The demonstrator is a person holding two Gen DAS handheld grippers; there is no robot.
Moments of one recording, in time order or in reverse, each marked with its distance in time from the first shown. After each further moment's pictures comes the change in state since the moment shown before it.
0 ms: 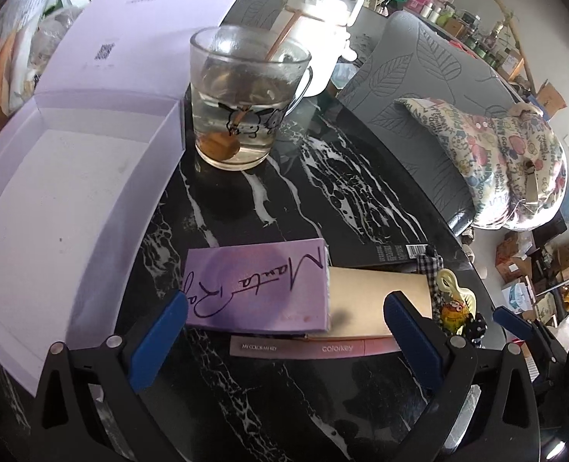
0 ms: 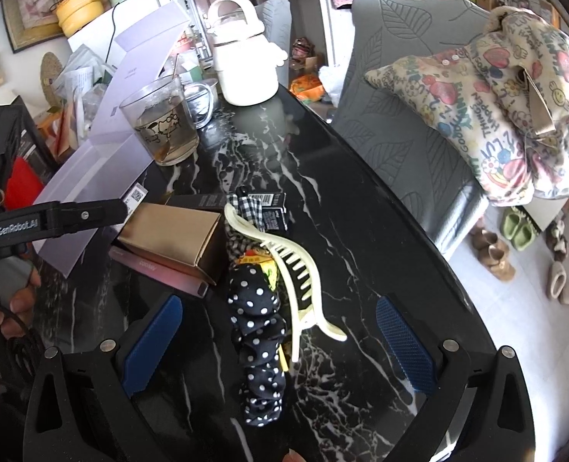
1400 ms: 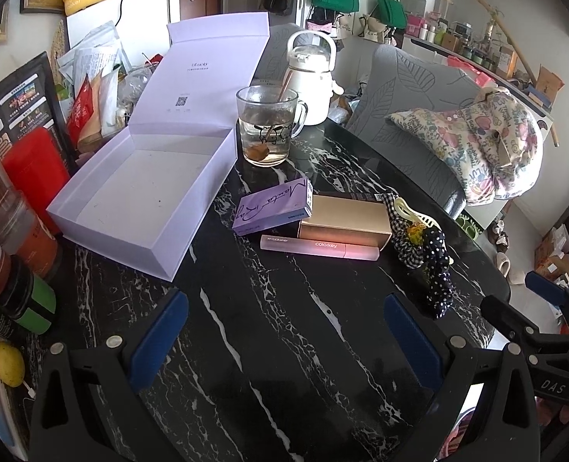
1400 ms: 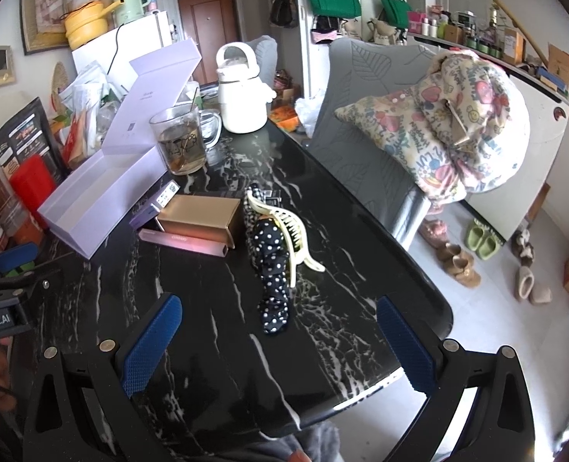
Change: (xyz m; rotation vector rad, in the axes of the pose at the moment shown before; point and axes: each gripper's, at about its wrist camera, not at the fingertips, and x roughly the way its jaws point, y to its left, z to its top) left arm -0.111 -0.046 -0.107 0.071 -0.205 0.210; right arm -0.087 0.030 -0.052 0.001 -0.115 -0.118
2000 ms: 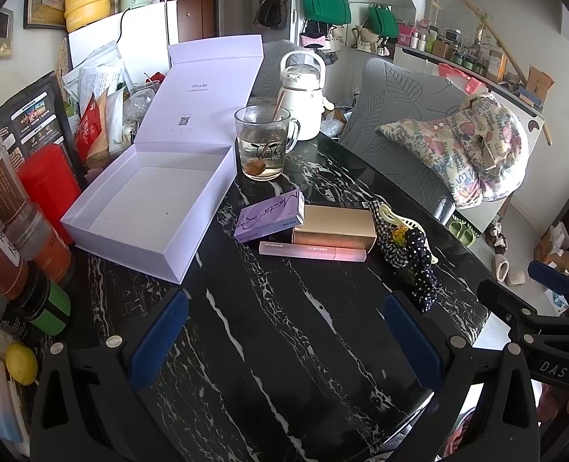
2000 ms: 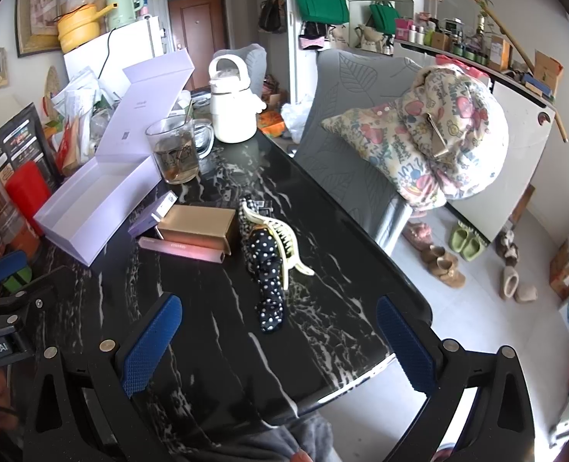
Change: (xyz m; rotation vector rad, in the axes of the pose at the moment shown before) left arm -0.032 -0.004 -0.008 0.036 -0.059 0.002; right arm -0.031 0.012 0.006 0.006 -0.028 -0.075
